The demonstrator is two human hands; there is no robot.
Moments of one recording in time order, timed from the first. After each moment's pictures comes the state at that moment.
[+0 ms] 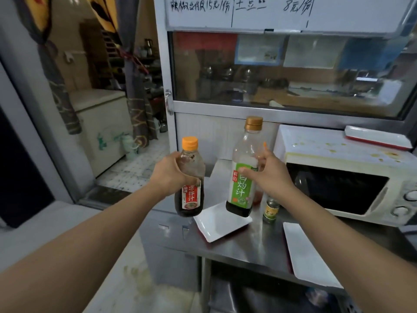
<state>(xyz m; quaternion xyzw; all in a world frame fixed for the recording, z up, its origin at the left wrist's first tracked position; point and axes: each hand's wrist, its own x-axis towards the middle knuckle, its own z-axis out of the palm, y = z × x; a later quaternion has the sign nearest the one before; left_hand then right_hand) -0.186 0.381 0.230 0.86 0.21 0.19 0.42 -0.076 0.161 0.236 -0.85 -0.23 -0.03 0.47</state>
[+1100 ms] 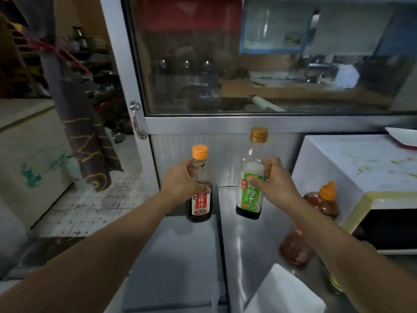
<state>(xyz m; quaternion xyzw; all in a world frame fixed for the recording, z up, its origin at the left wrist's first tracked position) 0.114 0.600 0.189 0.89 0.08 0.09 0.44 0.157 0.368 0.186 -0.87 -0.09 -0.07 0.47</state>
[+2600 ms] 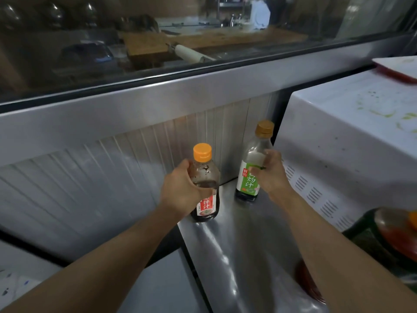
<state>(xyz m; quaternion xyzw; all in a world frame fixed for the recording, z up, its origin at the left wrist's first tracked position) 0.383 0.542 0.050 0.88 -0.07 -0.03 0.47 0.385 0.327 0.026 -0.79 0.18 -0.16 0.56</state>
